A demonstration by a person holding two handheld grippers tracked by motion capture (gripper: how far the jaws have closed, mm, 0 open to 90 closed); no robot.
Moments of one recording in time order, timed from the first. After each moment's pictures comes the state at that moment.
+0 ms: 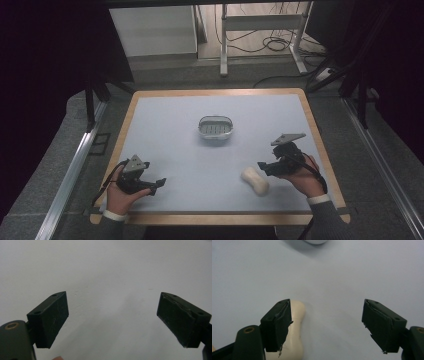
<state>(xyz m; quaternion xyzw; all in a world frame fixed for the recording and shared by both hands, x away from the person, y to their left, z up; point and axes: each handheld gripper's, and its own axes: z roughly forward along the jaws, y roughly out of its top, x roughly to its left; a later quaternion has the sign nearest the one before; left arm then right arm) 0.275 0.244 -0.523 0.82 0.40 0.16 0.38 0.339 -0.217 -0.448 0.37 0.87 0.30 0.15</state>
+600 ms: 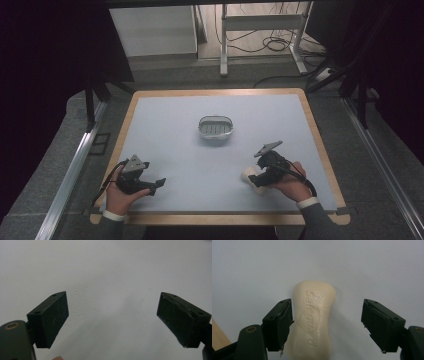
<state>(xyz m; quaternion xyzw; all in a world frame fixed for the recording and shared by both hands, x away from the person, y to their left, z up) 0.274 0.245 -0.522 0.82 0.40 0.16 0.38 0.332 -0.186 -0.475 0.33 0.91 0.23 0.12</state>
